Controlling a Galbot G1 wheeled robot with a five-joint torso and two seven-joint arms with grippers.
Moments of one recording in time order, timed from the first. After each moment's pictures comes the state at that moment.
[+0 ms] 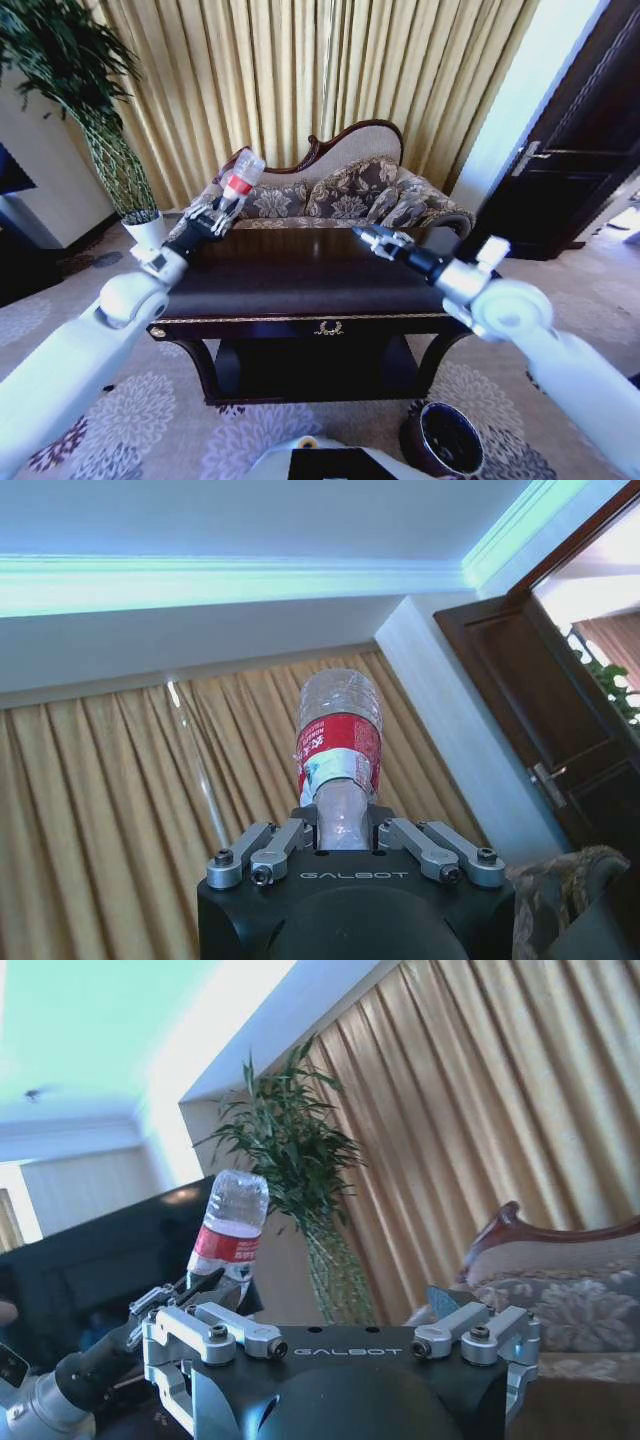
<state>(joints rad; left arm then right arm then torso) 0.74 -0.63 -0.19 -1.97 -0.62 -0.09 0.05 -0.81 0.62 0.30 2.12 1.51 -0.30 -0.07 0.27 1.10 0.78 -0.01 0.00</state>
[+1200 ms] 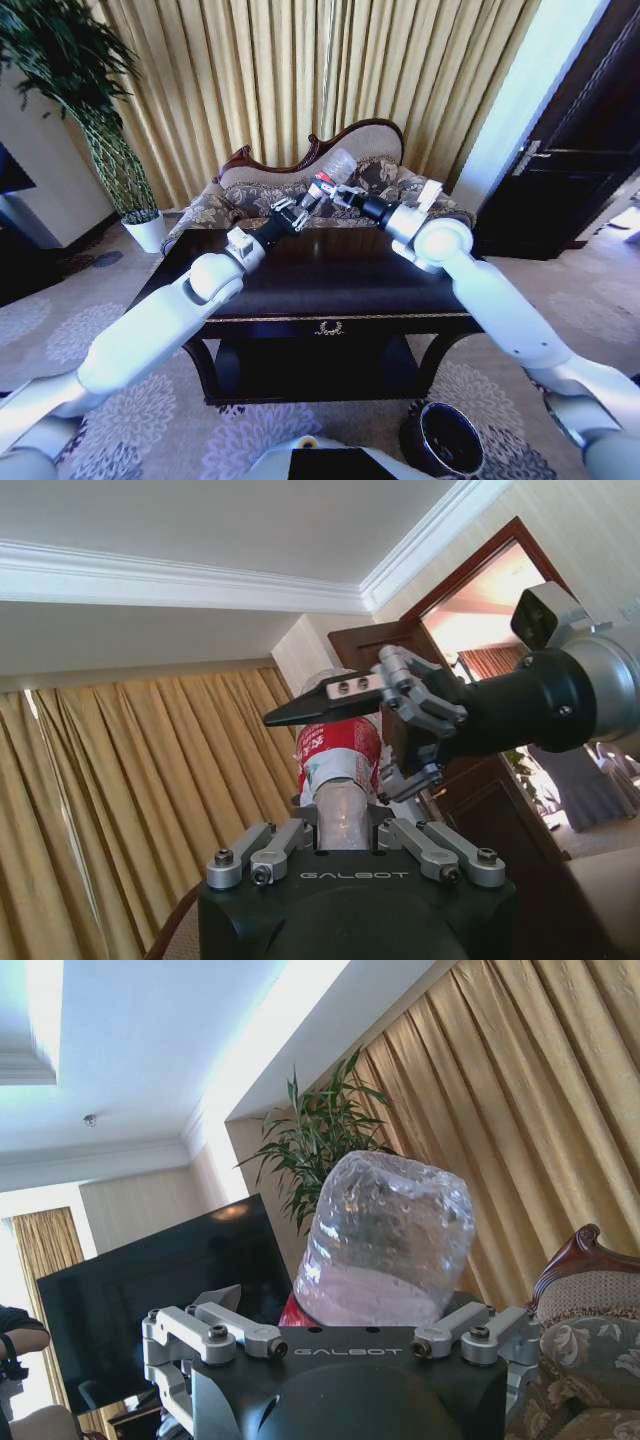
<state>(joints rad) 0.41 -0.80 0.24 -1.97 -0.55 0.03 -0.02 -0.37 0.85 -0.01 1.86 1.46 -0.33 -0.09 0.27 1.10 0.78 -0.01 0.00</state>
